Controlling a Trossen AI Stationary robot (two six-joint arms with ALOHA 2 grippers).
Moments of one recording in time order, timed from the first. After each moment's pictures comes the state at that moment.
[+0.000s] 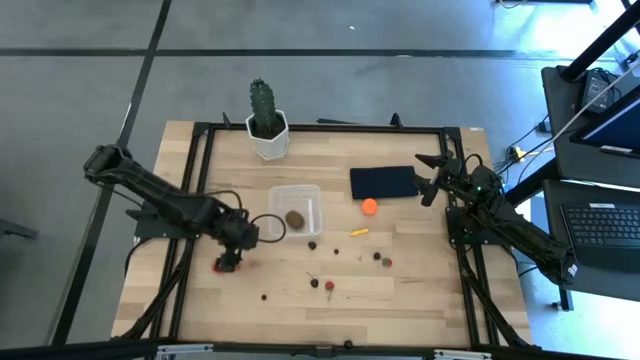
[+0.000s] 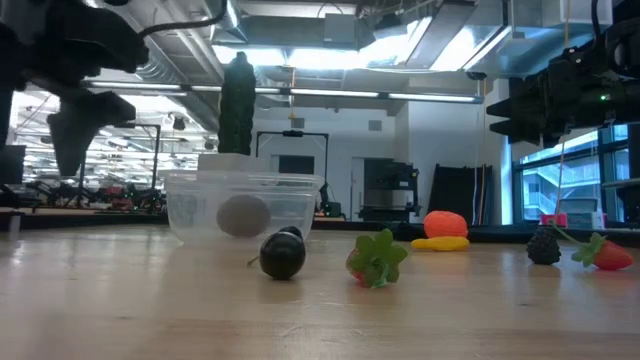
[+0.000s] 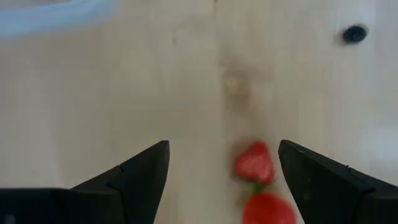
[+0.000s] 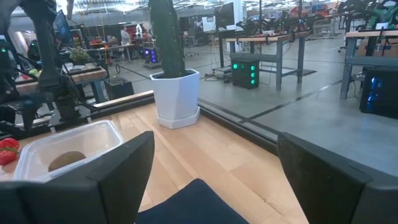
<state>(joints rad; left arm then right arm) -0.39 1.22 0.74 -0.81 0.05 -0.35 -0.67 0.01 0.02 0.00 -0.16 0.12</state>
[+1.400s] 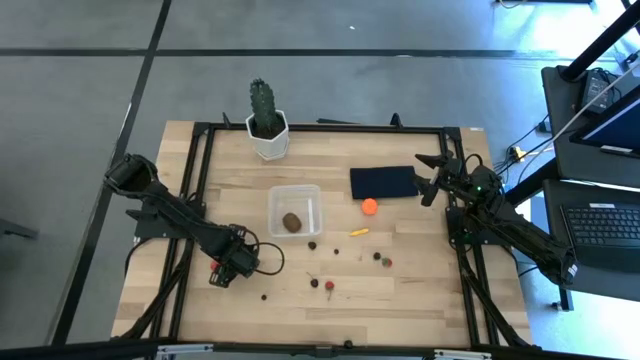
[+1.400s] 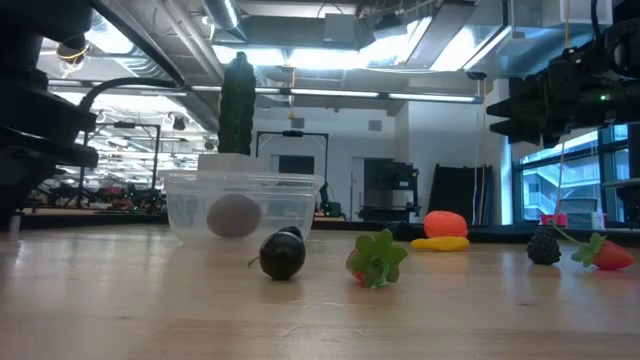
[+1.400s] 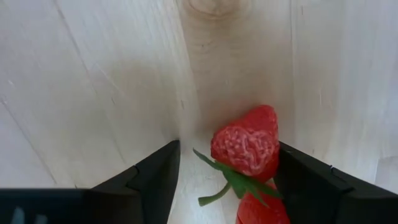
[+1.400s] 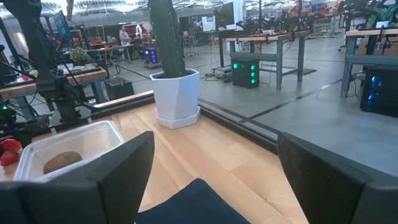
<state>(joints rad) -0.56 1.51 0.72 -0.79 0.05 -0.39 -0.67 0.01 0.02 0.00 -0.16 0.13</state>
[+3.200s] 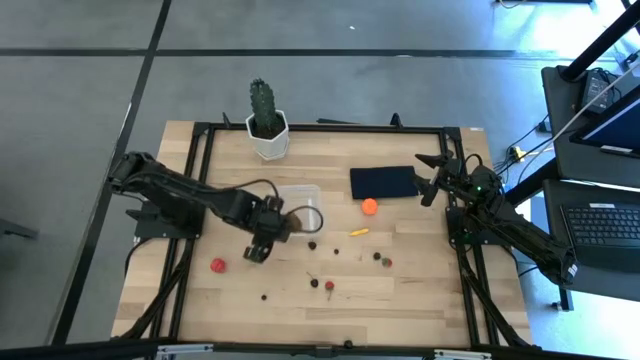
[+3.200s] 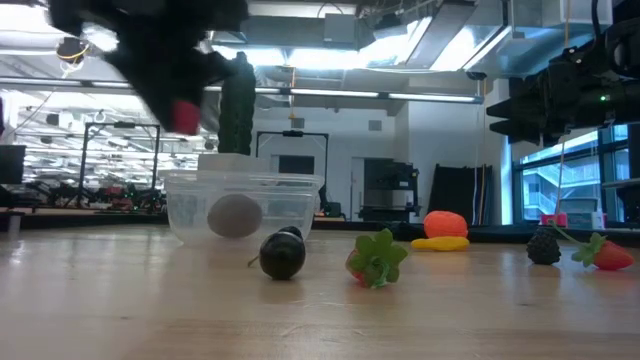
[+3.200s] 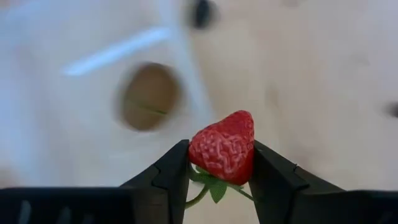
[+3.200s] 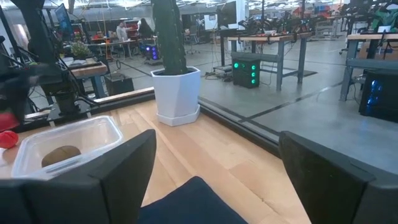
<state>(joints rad) -0.23 1.51 1.15 -0.93 -0.15 0.04 -0.67 0.01 0.02 0.00 -0.16 0.09</state>
